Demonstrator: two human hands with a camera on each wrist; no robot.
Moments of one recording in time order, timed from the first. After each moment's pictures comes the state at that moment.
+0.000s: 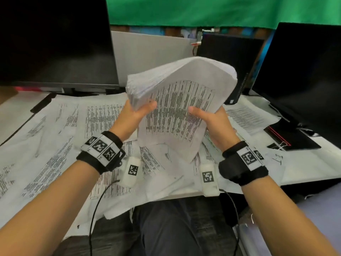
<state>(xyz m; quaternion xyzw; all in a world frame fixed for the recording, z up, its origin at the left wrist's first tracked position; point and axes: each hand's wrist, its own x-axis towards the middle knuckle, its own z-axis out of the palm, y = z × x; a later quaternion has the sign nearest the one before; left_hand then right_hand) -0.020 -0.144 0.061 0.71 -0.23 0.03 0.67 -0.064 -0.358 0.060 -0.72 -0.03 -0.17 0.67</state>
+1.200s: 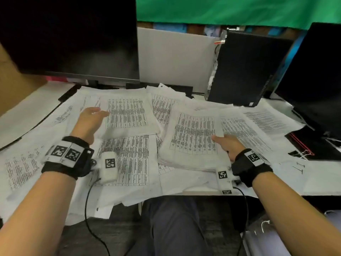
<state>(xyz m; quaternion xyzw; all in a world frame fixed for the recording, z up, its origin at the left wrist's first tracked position) -0.003 -0.013 0.023 0.78 0.18 0.04 0.60 -0.032 -0.394 -0.022 -0.77 0.26 0.02 0.59</state>
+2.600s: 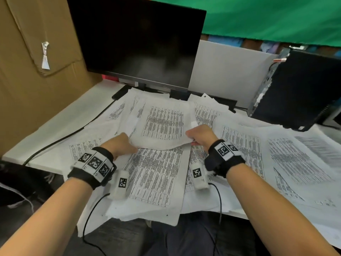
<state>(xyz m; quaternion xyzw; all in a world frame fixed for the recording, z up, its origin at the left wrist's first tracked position) -0.026 0.077 -0.020 0.91 0.15 -0.16 0.36 0.038 -0.172 0.002 -0.86 0.11 0.09 0.49</state>
